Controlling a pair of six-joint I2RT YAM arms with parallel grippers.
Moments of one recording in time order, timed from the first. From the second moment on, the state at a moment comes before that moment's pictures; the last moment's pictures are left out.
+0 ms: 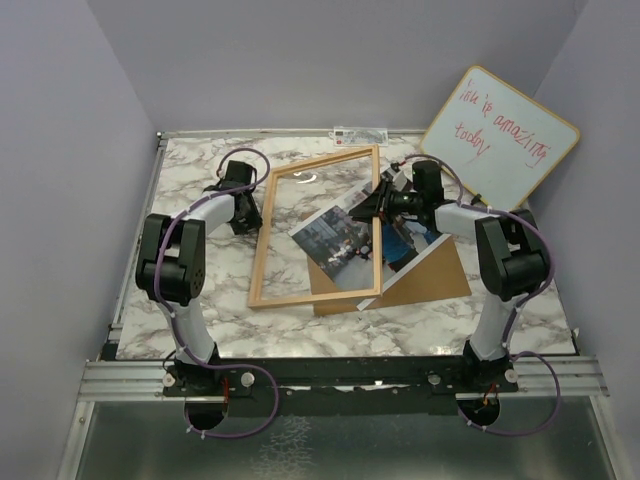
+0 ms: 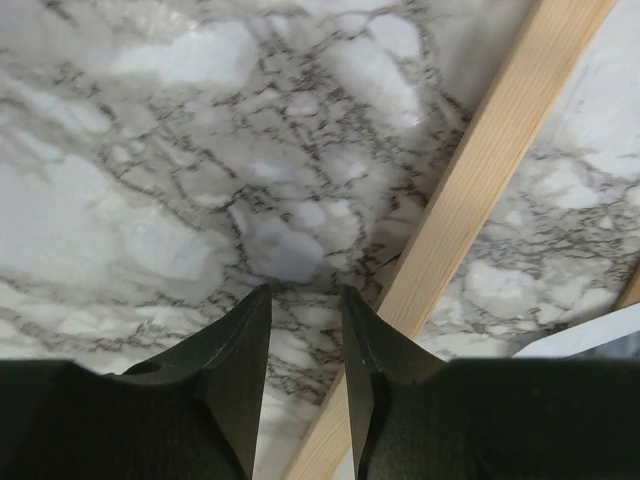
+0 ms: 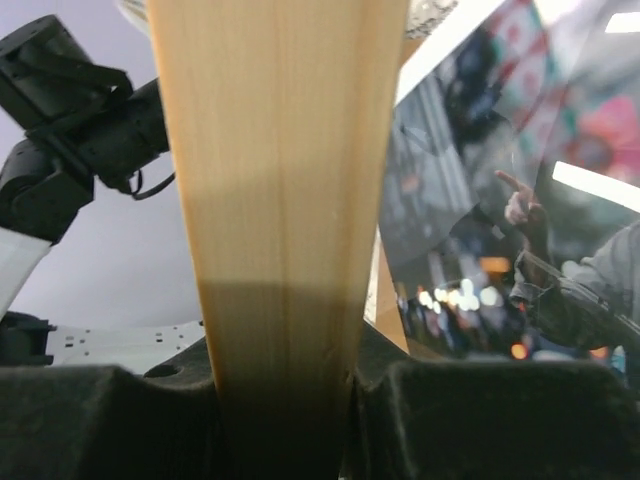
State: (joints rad) left arm -0.17 1.88 1.22 -0.43 -0.07 -0.50; right arm 0.27 1.88 1.08 0.25 -0.91 0.91
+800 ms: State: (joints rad) left arm -0.15 1.67 1.19 -0.63 -0.20 -0.55; right arm 0.37 2.04 1.22 0.29 -0.78 1.03
